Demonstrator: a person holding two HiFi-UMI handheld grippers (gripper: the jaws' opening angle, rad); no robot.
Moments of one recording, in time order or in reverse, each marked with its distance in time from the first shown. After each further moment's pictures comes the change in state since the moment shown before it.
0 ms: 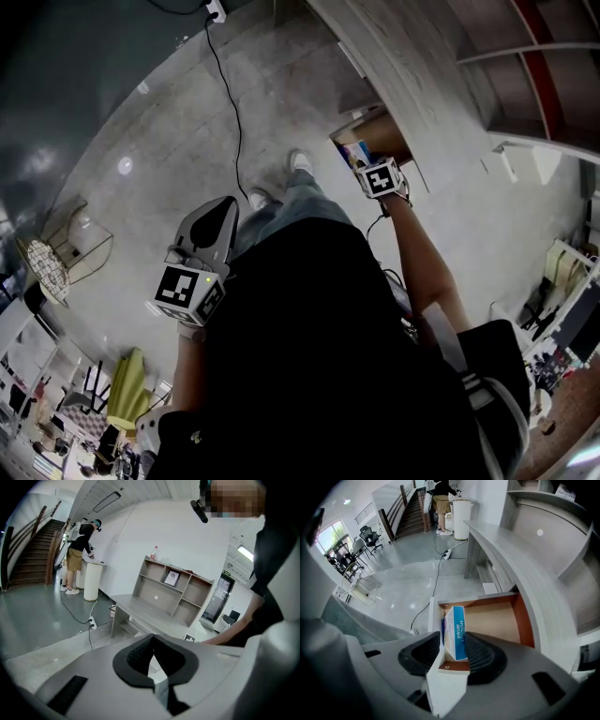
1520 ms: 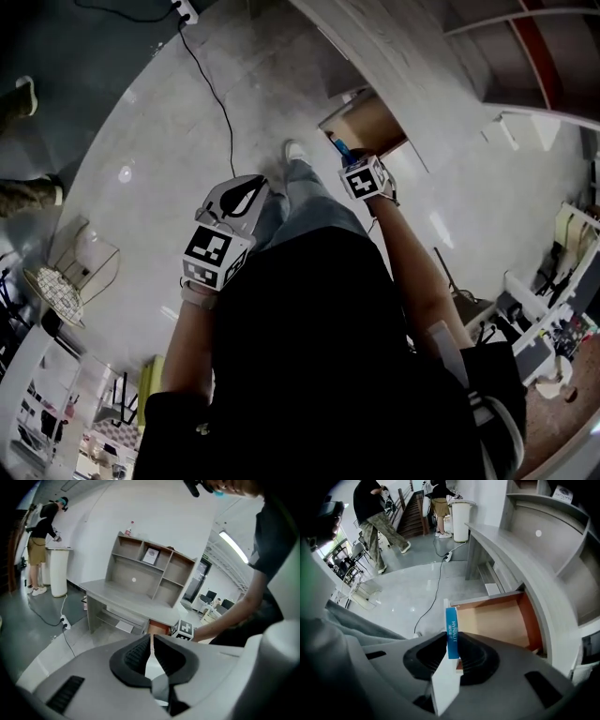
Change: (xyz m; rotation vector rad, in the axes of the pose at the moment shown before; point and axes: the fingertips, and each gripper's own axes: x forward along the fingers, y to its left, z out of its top) left arm 0.093 -0.025 -0.038 0.172 0.211 -0.247; right arm -0.012 0.043 0.009 -0.001 -0.052 0.008
